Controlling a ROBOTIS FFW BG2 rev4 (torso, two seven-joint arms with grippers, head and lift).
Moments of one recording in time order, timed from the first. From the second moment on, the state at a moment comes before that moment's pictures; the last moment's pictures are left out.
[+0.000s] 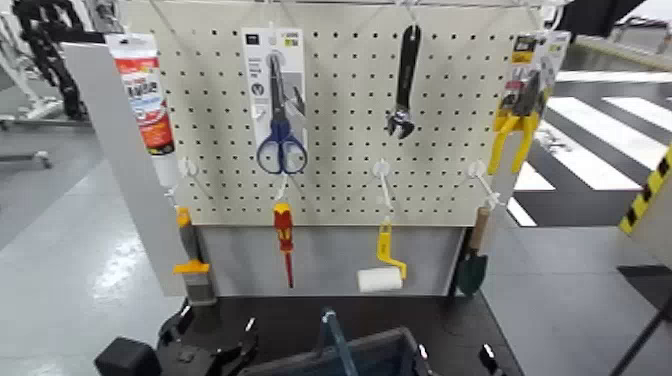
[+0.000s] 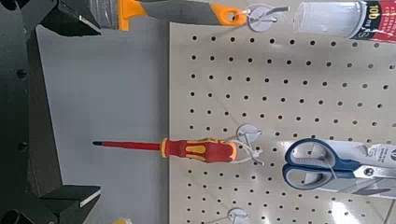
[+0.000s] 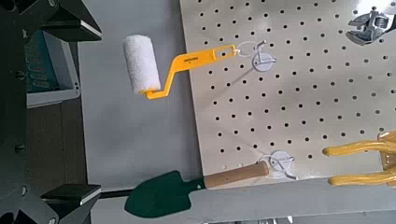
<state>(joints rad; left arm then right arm) 0.33 0.13 -0.05 -1.81 0.17 -0.10 -0.20 0.44 -0.12 0.20 -1.84 -0.17 -0.16 -0.12</state>
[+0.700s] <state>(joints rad) 0.32 0.16 -0.06 -1.85 0.30 0.01 -0.22 0.44 -0.12 0.21 -1.84 -0.17 -0.15 -0.12</state>
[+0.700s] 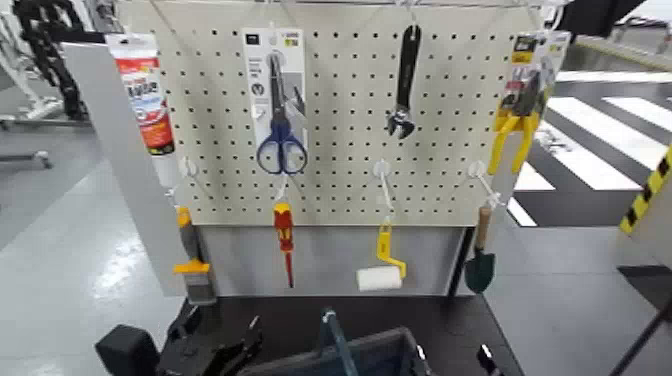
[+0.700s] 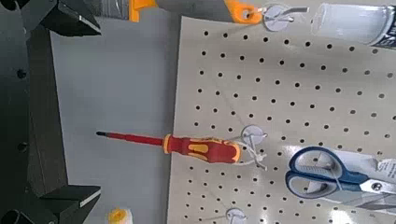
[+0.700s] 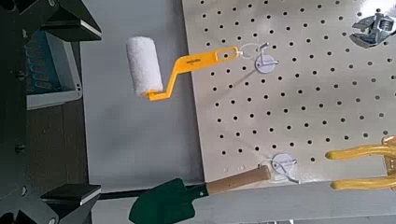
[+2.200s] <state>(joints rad) 0.13 0.40 -0.11 -1.83 1.46 0.83 -0.35 0.42 -0.13 0.22 -1.84 -0.18 -0.11 -0.11</state>
